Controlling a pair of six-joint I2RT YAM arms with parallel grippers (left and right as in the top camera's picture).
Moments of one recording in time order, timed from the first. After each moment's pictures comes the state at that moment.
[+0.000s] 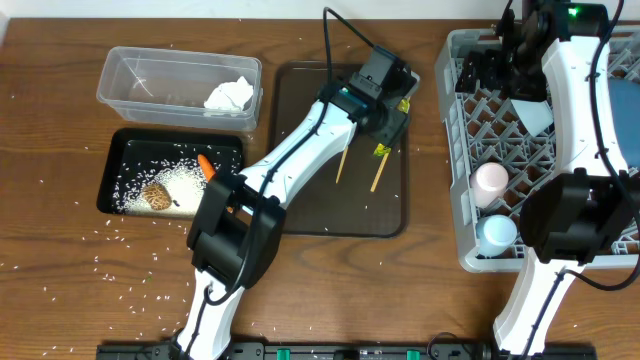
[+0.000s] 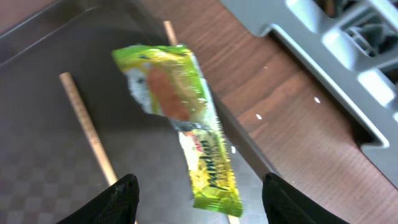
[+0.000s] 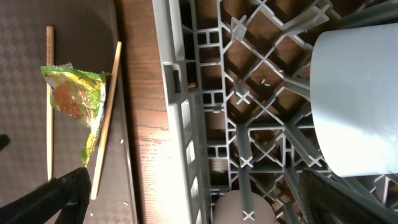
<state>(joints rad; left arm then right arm) -0.63 2.17 1.84 -0.67 0.14 0.04 -0.05 2.17 2.21 -1.37 -0.14 0.08</state>
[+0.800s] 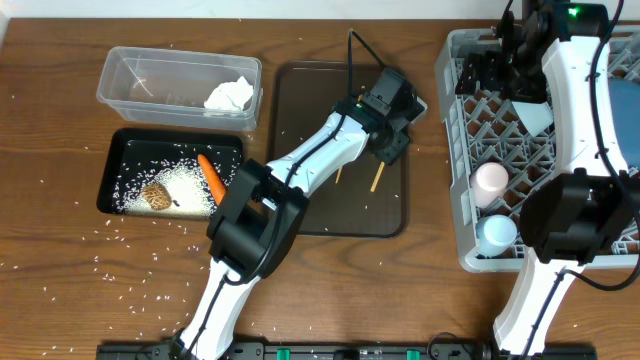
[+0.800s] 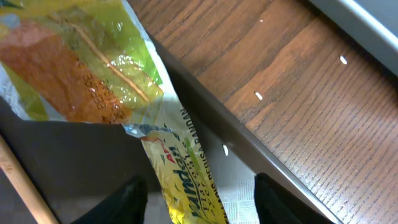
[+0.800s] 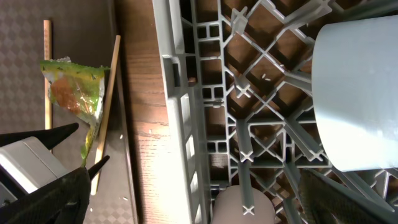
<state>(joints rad) -0.65 2.27 1.79 -0.60 0.16 0.14 -0.05 2.17 2.21 -1.39 -0.14 0.07</state>
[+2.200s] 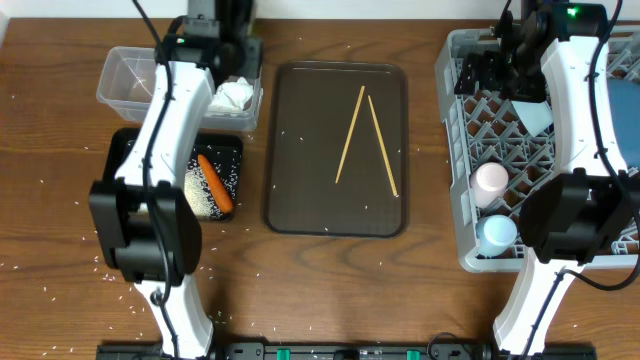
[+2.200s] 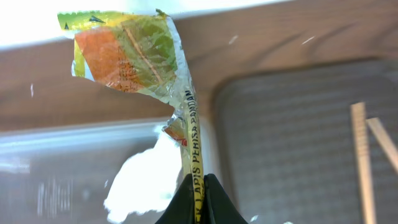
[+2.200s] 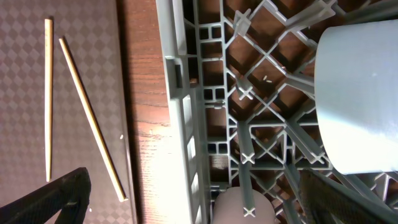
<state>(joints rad) -0.09 2.03 1.84 -0.72 0.09 0.04 -0.04 2.17 2.21 -1.38 -0.14 0.07</state>
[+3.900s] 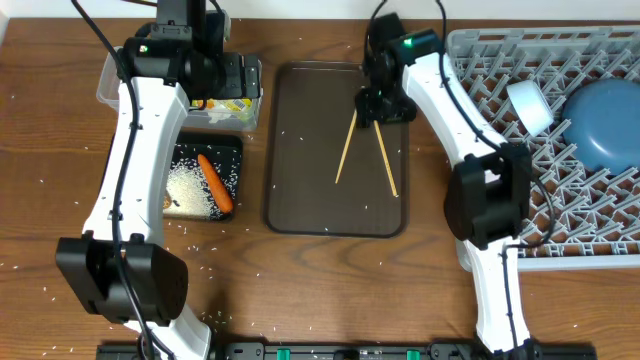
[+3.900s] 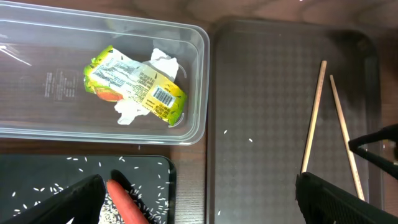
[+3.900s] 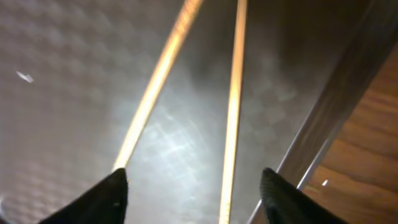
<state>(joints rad) -0.08 1.82 1.83 -1.05 0.12 -0.12 0.36 2.41 2.21 -1.29 -0.12 0.18</state>
